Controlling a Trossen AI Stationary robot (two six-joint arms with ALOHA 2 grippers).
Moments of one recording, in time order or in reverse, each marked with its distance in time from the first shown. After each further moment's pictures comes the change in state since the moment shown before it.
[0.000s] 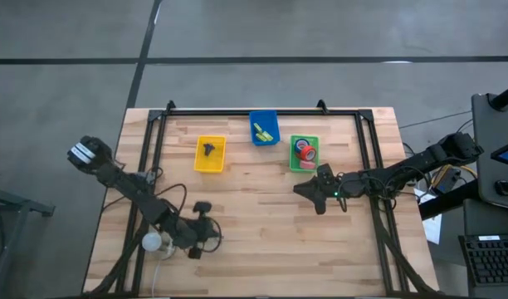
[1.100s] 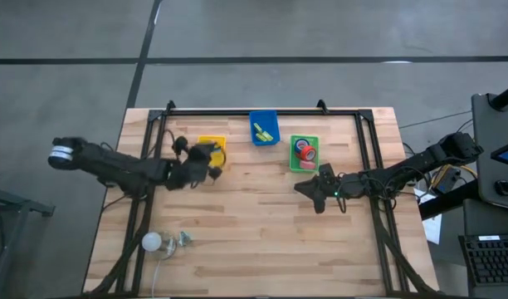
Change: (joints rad) left arm 0.591 -0.281 0.000 -0.148 -0.673 0.139; right arm 0.007 0.000 -0.016 -0.001 0.060 -0.004
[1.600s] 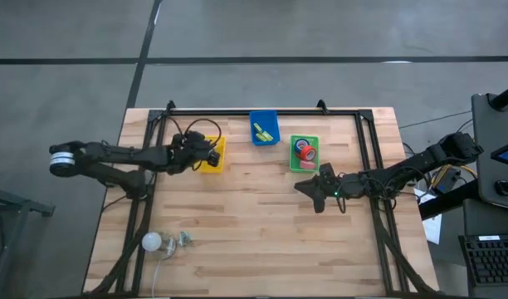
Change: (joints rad) left arm 0.309 0.022 -0.031 -0.092 0.349 -0.347; right arm 0.000 0.000 -0.001 -0.008 0.019 -0.003
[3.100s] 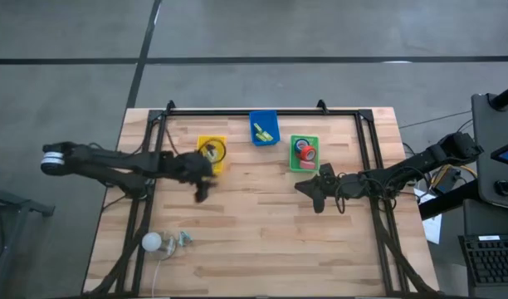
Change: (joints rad) left arm -0.152 -0.130 0.001 -0.098 0.646 0.388; right arm 0.000 0.000 0.000 -0.023 0.008 0.003
